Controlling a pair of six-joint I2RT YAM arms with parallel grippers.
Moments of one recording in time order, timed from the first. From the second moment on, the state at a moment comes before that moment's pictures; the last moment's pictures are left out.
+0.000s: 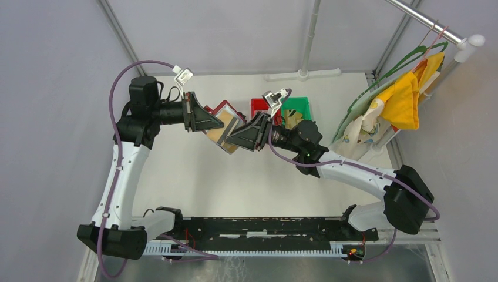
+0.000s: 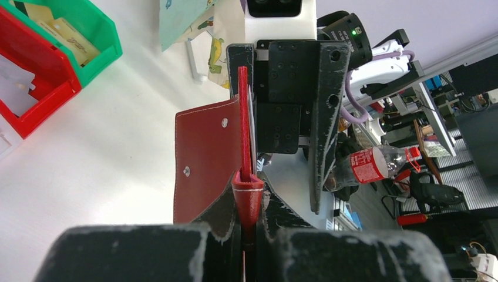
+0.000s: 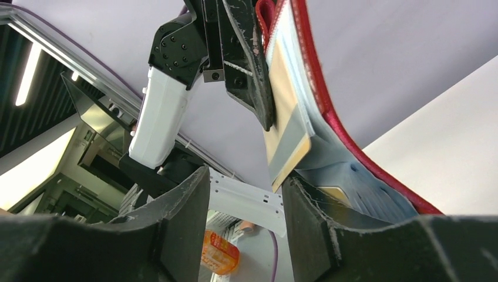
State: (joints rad) left arm -0.13 1.13 1.35 -0.64 1.19 -0.36; right arm 0.88 1.37 0.89 0.86 -0.49 1.09
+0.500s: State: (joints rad) left arm -0.13 1.13 1.35 -0.62 1.26 -0.41; right arm 0.88 1.39 0.89 0.89 -0.49 1.11
